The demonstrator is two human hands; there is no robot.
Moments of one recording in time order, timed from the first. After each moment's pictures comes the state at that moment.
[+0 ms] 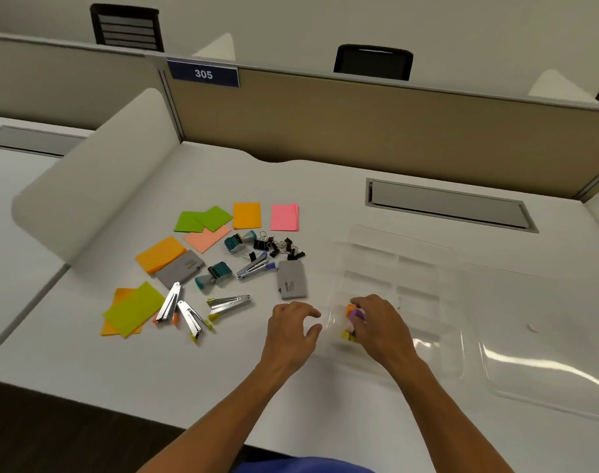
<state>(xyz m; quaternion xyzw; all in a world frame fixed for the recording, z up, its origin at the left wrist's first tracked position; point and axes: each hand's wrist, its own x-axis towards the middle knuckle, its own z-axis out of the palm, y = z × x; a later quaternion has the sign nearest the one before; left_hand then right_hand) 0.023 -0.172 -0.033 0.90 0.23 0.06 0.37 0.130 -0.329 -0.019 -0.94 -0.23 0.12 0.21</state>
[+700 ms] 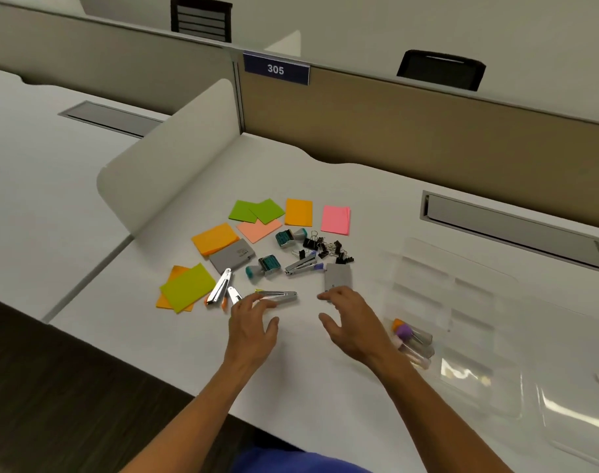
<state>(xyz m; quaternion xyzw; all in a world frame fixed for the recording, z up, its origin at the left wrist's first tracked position) -0.055 -0.060 -0.056 0.86 0.36 0.16 0.32 0.088 -0.216 -0.004 -0.86 -0.43 0.15 0.23</state>
